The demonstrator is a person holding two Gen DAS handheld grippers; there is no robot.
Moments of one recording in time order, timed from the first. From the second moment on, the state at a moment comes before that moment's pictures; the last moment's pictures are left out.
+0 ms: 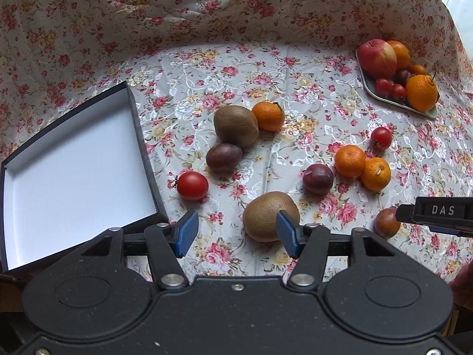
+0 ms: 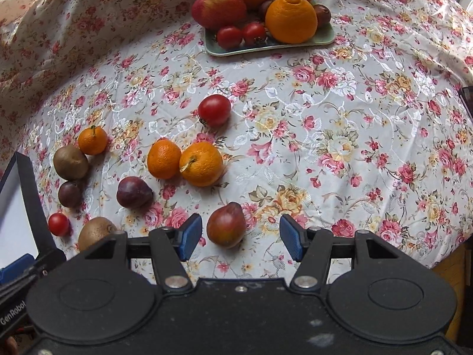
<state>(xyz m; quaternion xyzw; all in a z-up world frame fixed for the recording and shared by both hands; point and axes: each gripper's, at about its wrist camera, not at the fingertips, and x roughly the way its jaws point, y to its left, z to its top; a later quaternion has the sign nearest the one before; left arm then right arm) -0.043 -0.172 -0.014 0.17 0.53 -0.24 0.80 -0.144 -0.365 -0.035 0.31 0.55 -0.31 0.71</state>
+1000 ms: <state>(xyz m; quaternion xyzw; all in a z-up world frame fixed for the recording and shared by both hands) -0.029 -0.202 -0.064 0.17 0.58 -0.28 0.75 -0.127 -0.365 -0.071 0.30 0.58 -0.30 0.70</state>
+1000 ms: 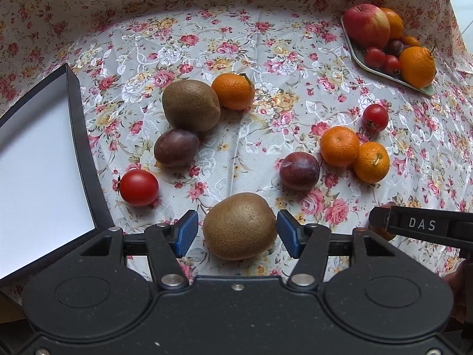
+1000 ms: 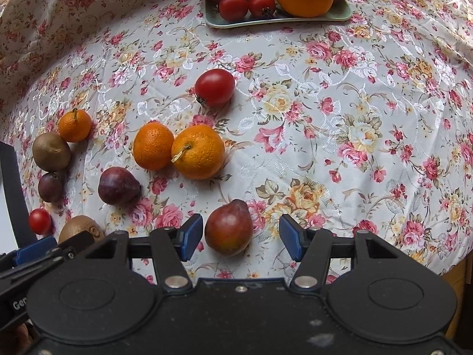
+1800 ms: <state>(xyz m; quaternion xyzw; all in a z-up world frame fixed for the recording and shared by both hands) -0.027 -0.204 -0.090 0.15 0.61 -0.26 0.74 -0.118 -0.356 -0.075 0.25 0.58 -0.28 0.72</state>
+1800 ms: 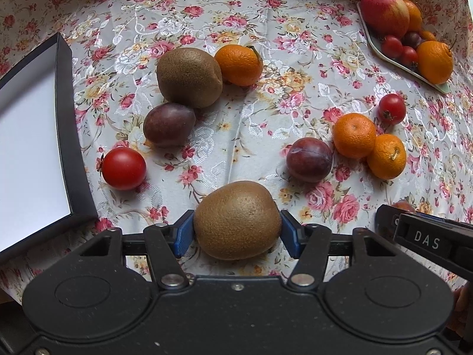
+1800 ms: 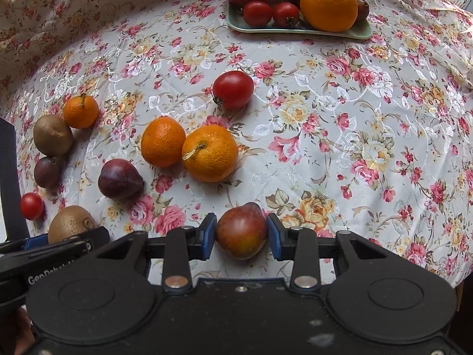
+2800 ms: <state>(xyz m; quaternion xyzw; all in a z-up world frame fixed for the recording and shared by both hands) 0.041 -0.115 -0.013 0.04 0.53 -0.15 0.83 -0.060 -0.316 -0.025 0.25 0.51 -0.26 0.78</state>
